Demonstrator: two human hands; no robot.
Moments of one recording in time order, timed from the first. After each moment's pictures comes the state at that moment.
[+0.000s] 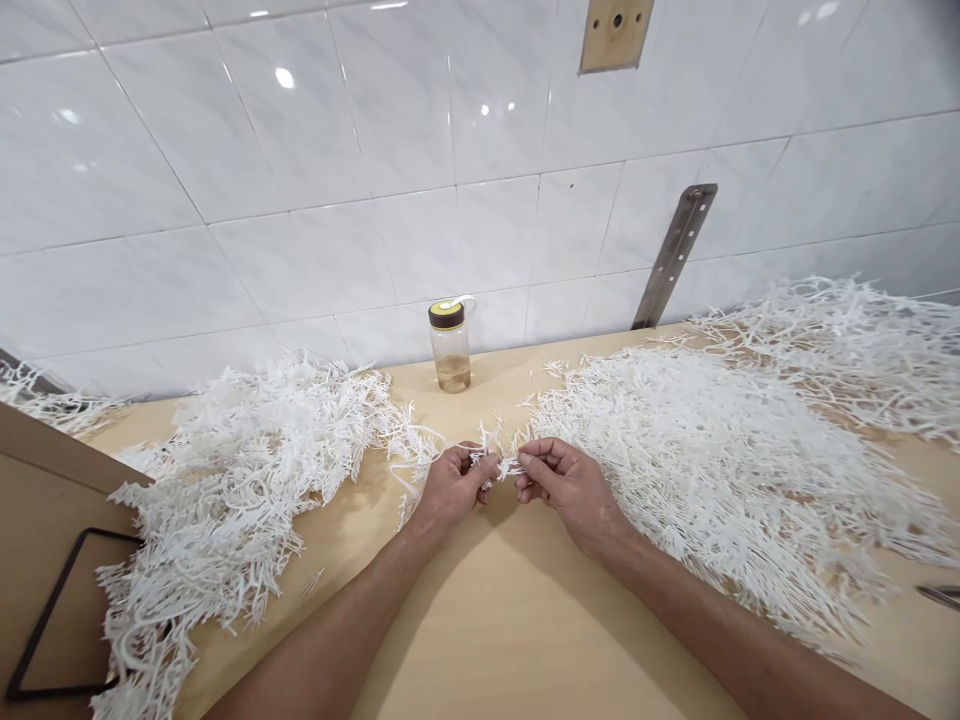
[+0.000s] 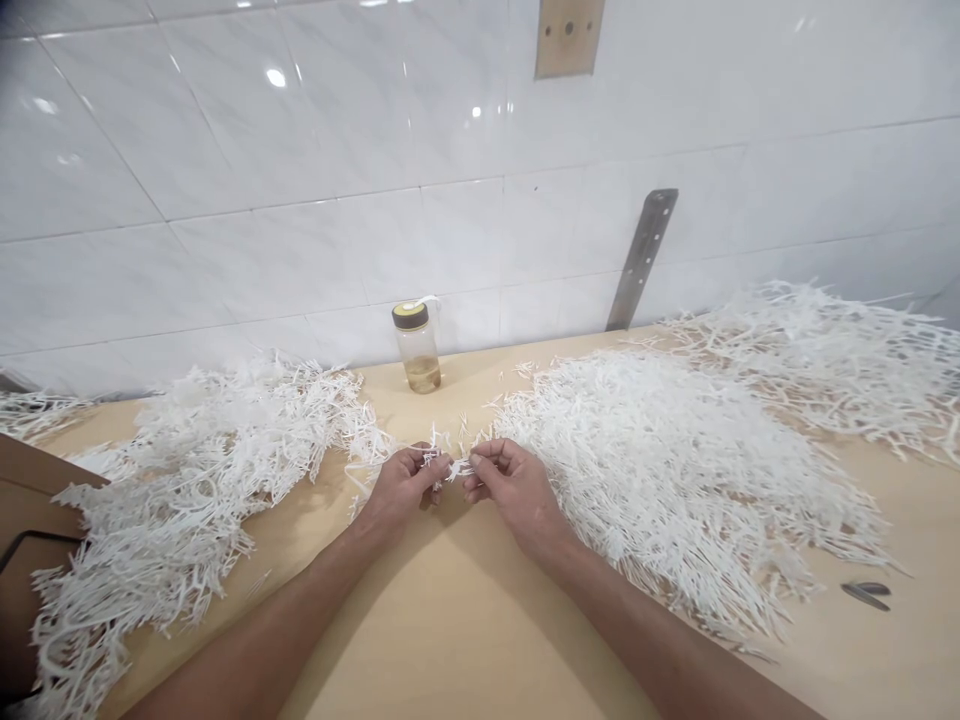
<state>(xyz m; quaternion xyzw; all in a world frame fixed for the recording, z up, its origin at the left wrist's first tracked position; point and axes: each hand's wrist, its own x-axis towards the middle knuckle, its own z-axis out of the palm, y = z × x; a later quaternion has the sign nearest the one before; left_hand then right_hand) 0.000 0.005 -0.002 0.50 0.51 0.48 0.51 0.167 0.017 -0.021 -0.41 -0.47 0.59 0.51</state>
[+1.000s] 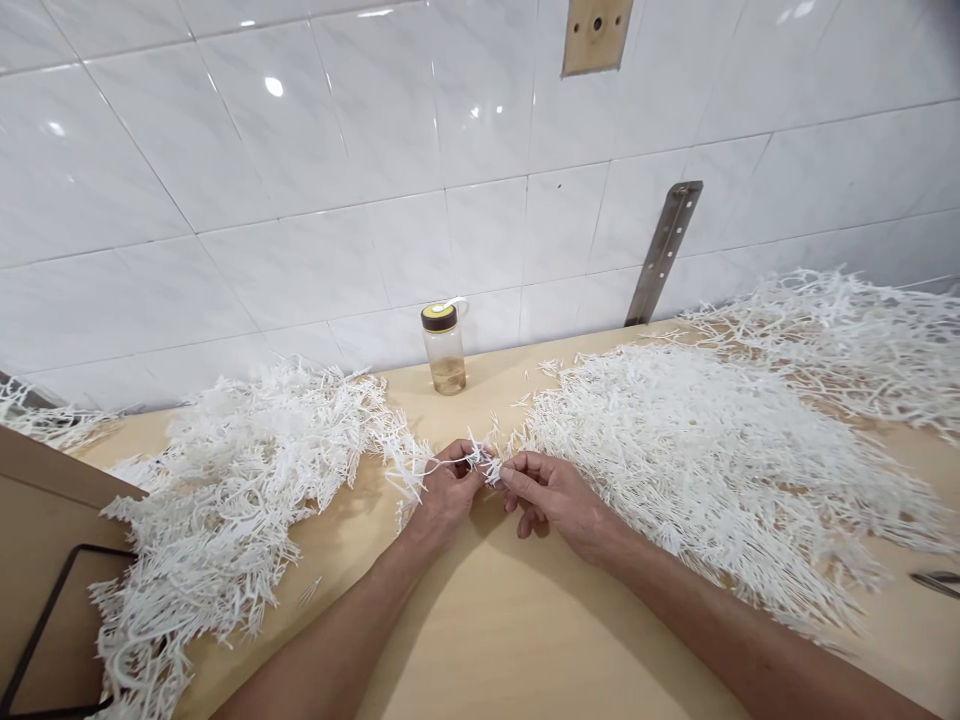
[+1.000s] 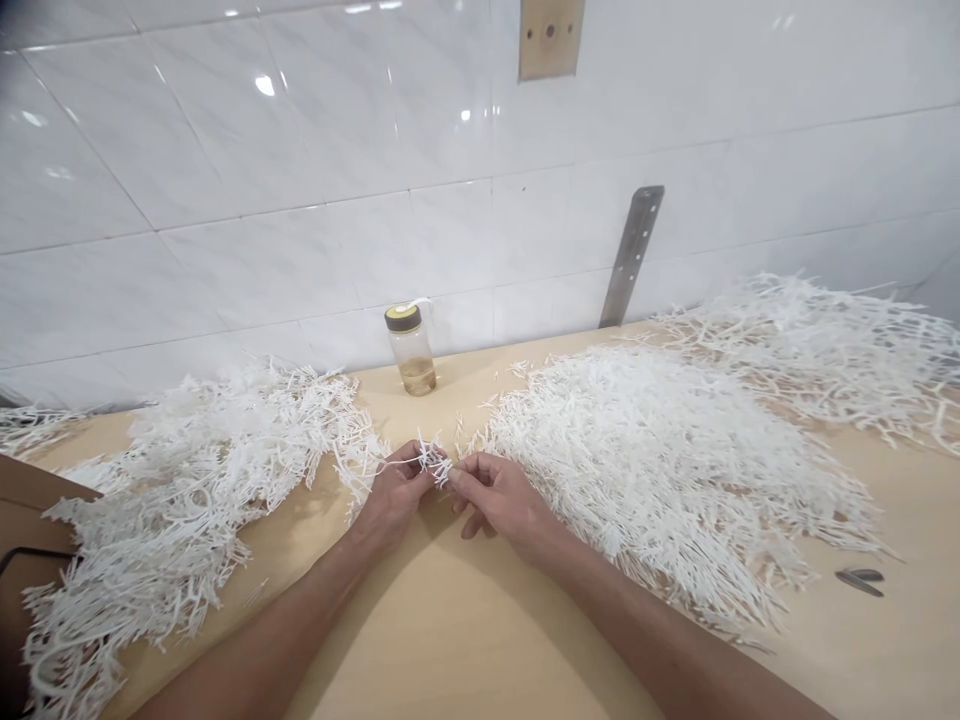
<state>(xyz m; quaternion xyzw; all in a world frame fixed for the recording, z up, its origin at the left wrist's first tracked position) 0.002 0.002 0.003 0.48 0.47 0.52 0.52 0.170 0.007 -0.009 -0.41 -0.56 0.62 0.36</state>
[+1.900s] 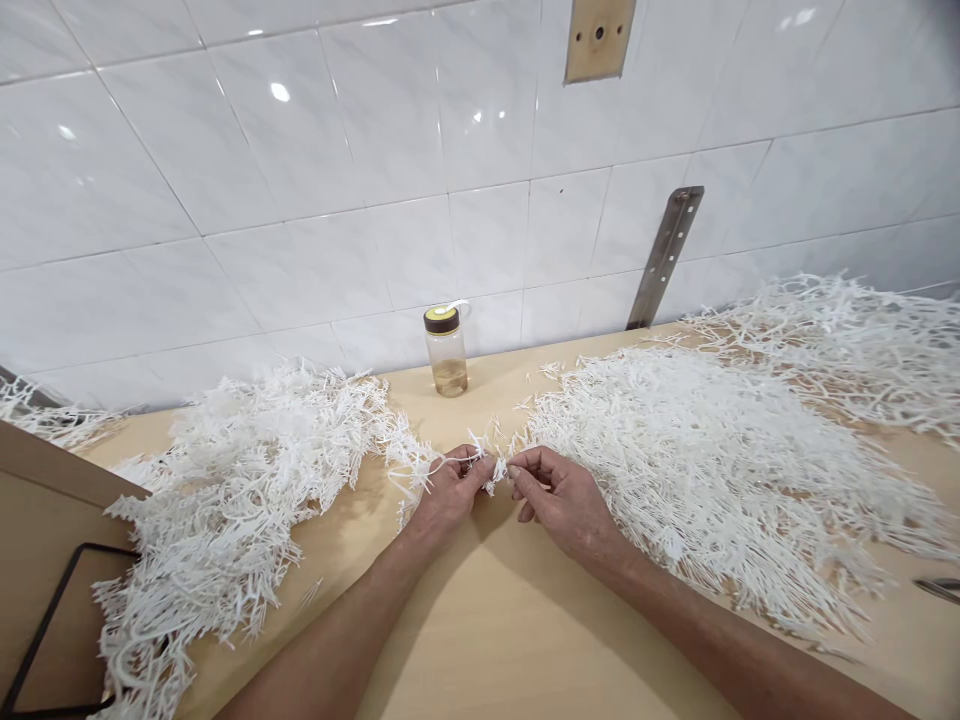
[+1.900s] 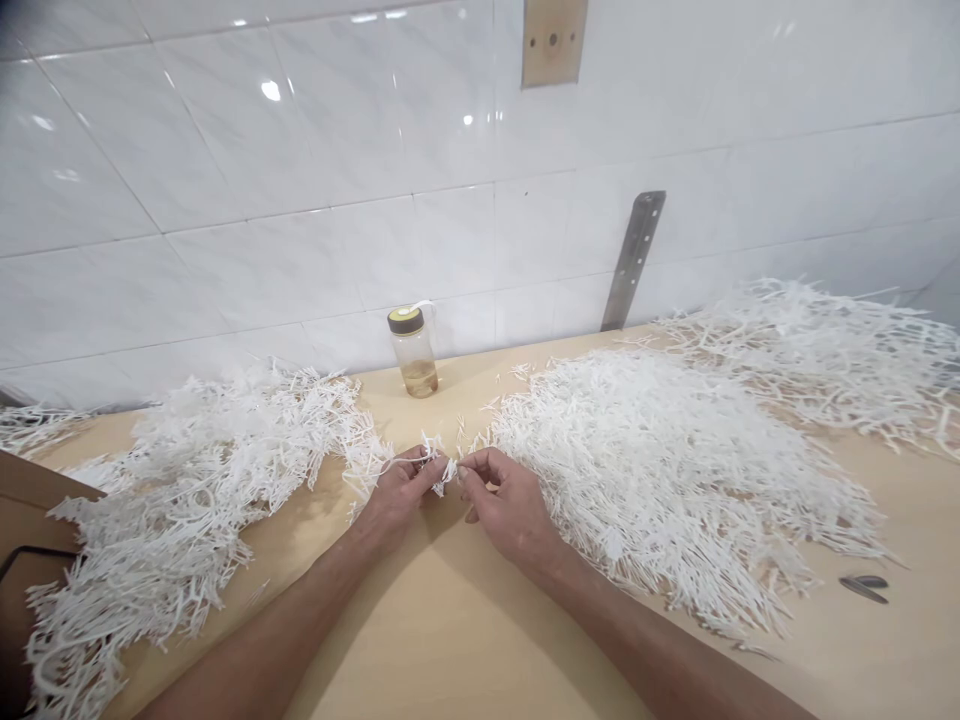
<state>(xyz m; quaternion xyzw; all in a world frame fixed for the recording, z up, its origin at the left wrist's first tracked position) -0.005 0.007 -0.005 0.56 0.48 0.47 0.50 0.162 0.000 -0.009 -0.46 -0.59 0.47 0.47</state>
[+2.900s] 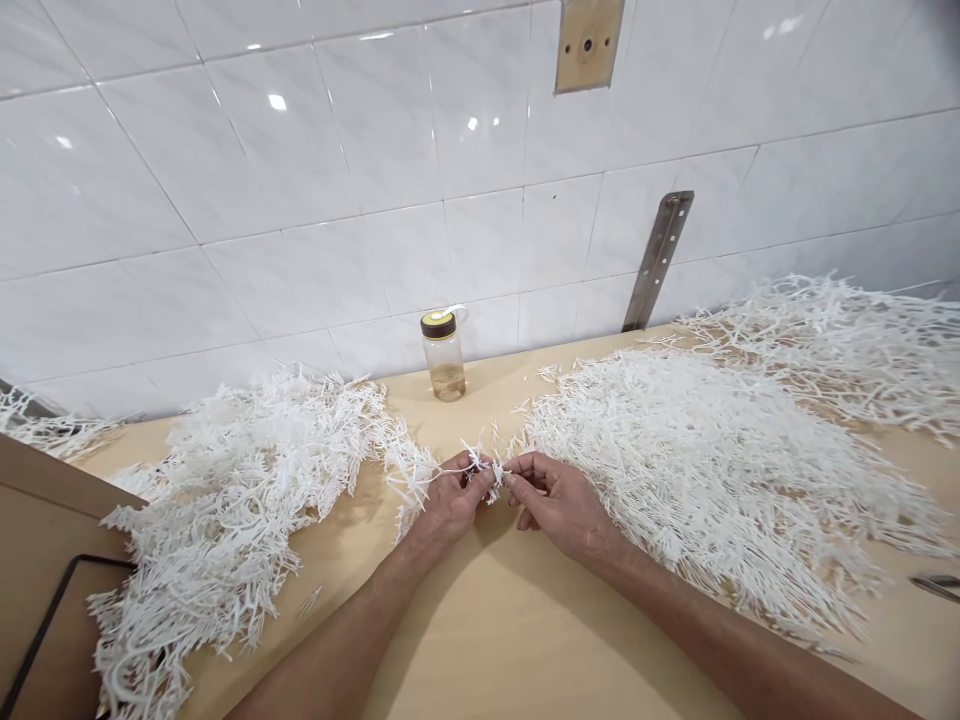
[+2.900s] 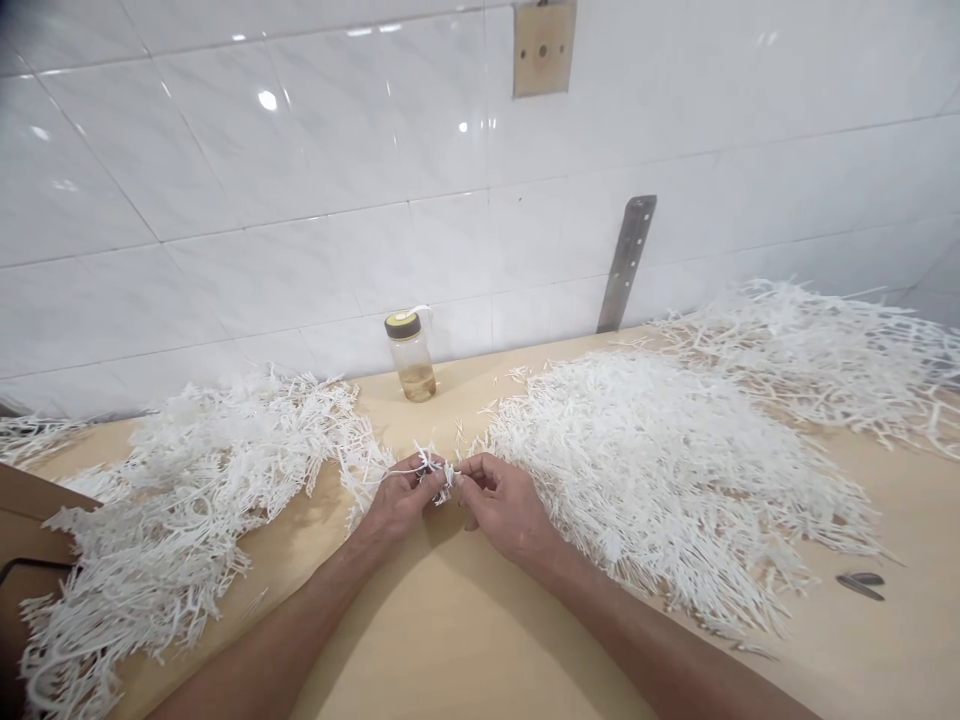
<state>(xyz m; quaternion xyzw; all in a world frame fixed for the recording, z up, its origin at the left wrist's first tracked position) -0.003 0.001 0.003 0.56 0.52 0.45 0.46 0.164 0.003 -0.007 -0.45 -0.60 0.50 0.42</state>
